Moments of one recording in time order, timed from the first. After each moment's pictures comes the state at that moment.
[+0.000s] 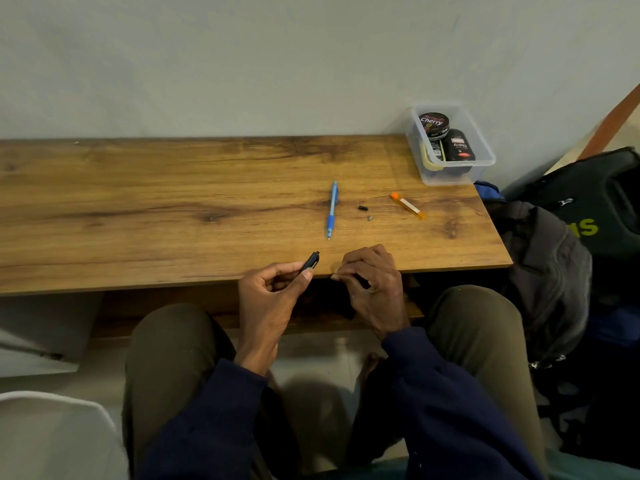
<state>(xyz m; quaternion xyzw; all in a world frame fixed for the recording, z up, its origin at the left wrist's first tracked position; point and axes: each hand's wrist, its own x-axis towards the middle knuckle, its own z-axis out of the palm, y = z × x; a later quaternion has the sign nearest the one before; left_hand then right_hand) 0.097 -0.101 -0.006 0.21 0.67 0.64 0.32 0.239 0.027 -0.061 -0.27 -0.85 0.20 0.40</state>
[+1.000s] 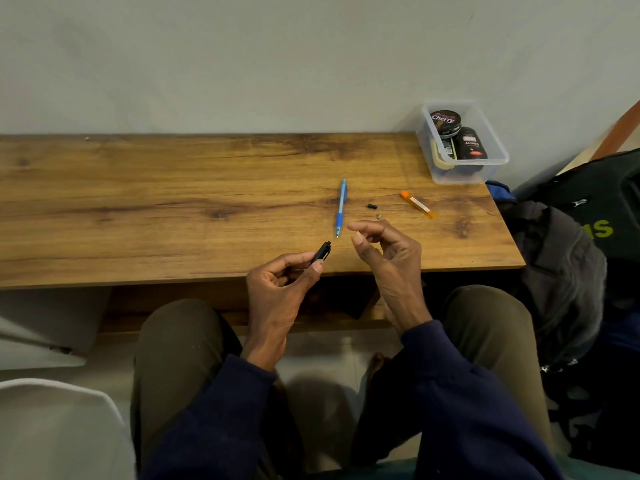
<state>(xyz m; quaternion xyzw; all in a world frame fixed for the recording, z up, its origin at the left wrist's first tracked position) 0.094 -0.099 -0.007 0.24 0.61 0.68 0.33 0.224 0.022 0.000 -0.31 -0.63 0.57 0.43</state>
